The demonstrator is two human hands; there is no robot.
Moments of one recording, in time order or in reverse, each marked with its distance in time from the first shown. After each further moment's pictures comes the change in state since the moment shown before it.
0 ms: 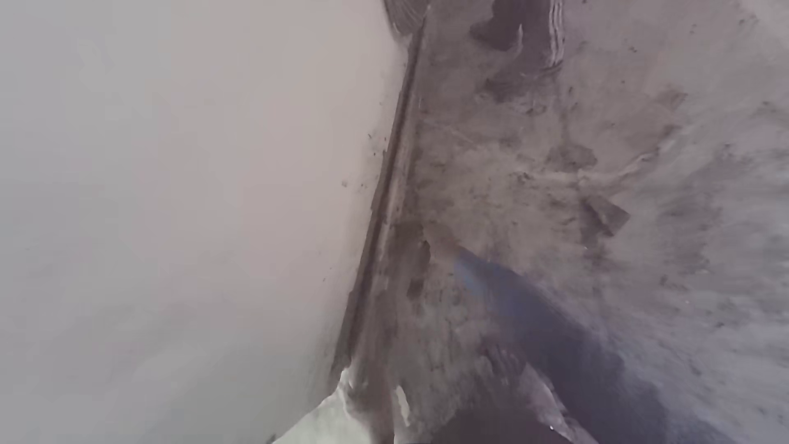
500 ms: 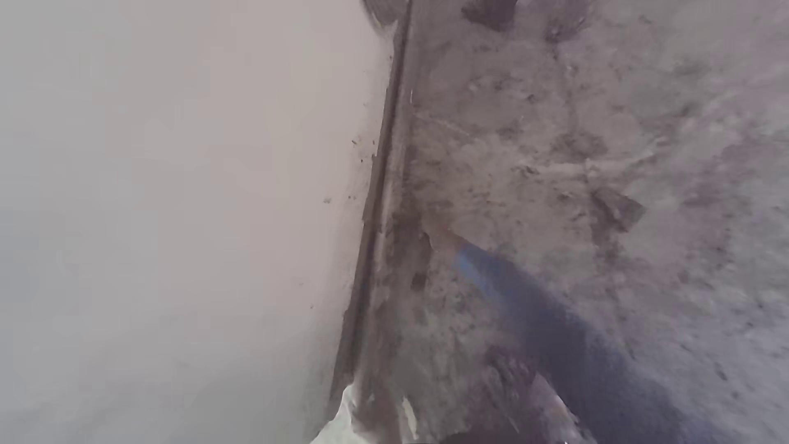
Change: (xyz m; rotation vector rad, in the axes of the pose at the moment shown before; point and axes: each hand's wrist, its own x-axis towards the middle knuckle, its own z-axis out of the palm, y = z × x) left_hand 0.006 0.010 0.022 0.177 -0.007 0.183; right_hand 0.020 -0.011 -0.022 0.138 -0.014 -0.020
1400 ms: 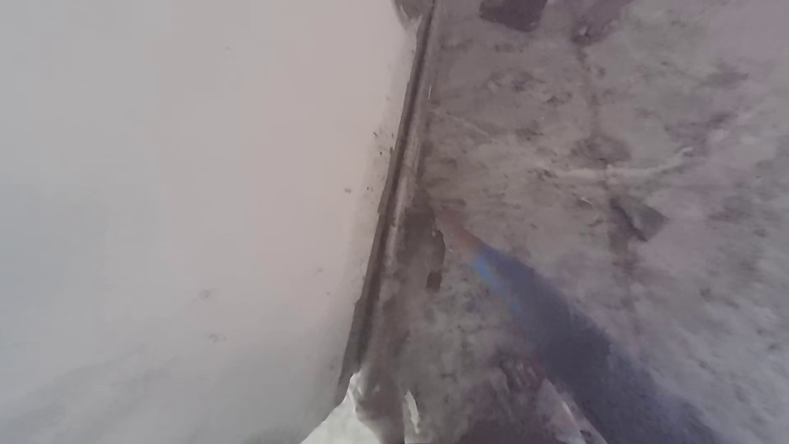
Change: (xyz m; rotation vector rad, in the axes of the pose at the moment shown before) left_hand 0.004 -0.008 -0.006 -0.146 0.035 -0.180; right_hand 0.008 0.008 0.006 0.056 0.020 0.002
